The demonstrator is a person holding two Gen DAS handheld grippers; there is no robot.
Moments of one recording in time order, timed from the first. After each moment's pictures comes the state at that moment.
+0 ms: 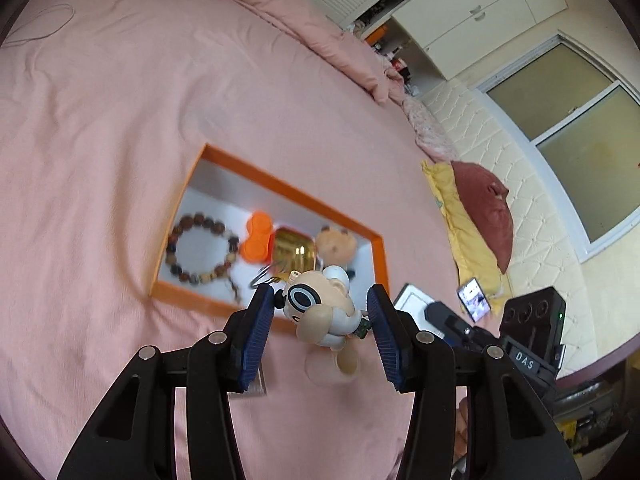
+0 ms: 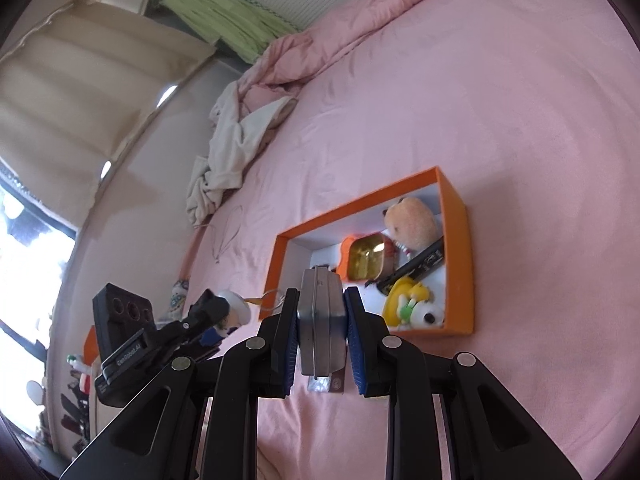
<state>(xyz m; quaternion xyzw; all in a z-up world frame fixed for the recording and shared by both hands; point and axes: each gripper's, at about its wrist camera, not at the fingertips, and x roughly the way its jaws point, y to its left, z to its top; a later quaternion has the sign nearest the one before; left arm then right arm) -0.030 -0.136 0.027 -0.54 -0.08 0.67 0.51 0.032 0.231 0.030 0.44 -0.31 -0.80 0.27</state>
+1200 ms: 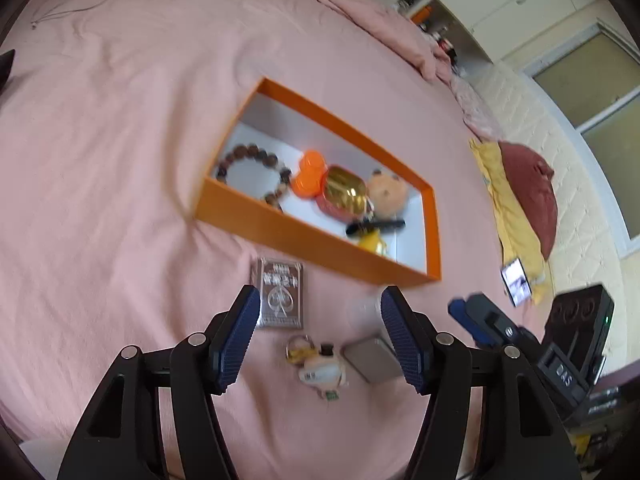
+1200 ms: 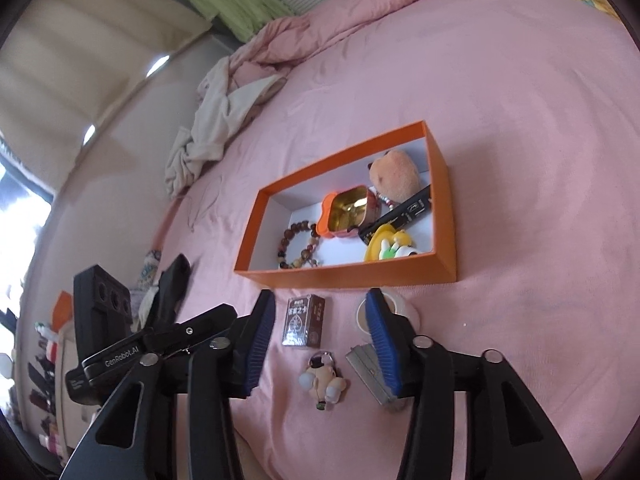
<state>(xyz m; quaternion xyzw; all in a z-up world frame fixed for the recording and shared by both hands) -0.004 -0.148 0.004 -0.57 0.00 0.66 0.49 0.068 0.217 0.018 0.46 -0.25 -0.81 0.24</state>
